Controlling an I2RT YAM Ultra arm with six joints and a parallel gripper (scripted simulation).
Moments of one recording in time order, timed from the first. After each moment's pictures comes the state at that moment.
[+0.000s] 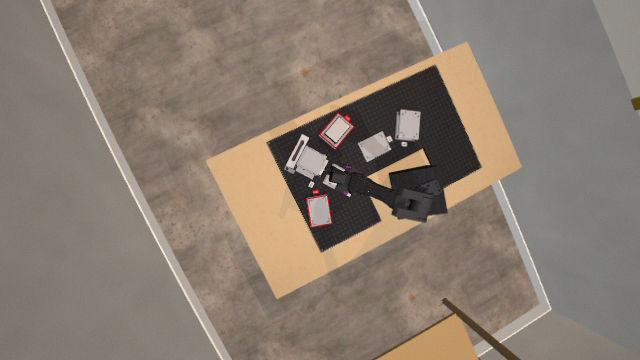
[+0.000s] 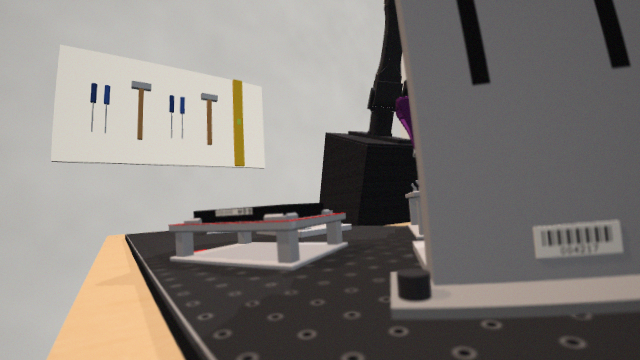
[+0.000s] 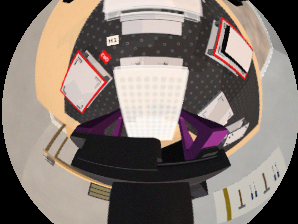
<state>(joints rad) 0.90 1.69 0.98 -0.49 -0.16 0.25</state>
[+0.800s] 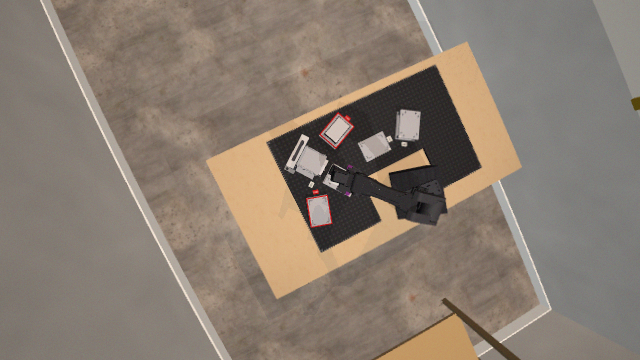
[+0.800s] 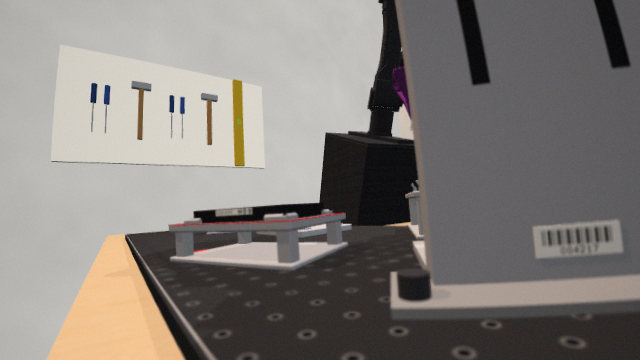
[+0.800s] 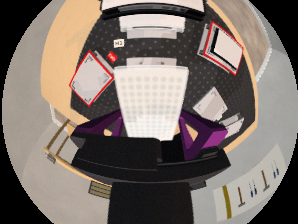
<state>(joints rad) 0.88 1.57 1.04 -0.67 -0.17 0.23</state>
